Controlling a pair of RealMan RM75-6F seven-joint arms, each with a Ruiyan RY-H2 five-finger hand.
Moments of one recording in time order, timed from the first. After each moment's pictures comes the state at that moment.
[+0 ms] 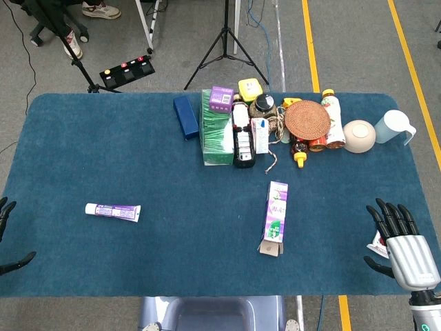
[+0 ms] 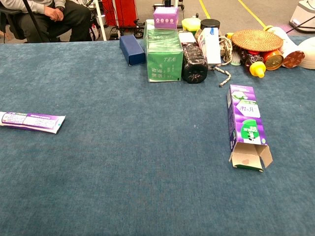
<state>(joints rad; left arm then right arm) 0.01 -1.07 0.00 -1.61 1.53 1.56 -0.11 0.05 -1.01 0.01 -1.73 -1.66 1.54 -0.13</state>
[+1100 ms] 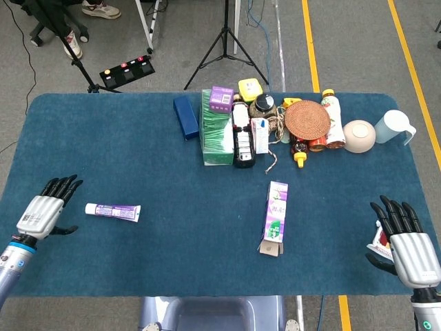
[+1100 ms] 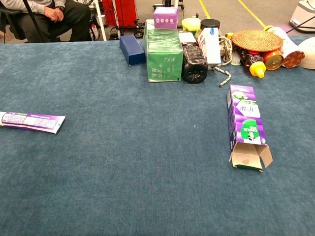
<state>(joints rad) -0.33 -1.24 -0.04 -1.29 1.55 1.14 -0.15 0.06 -1.01 0.03 -1.74 -1.63 1.53 -0.11</state>
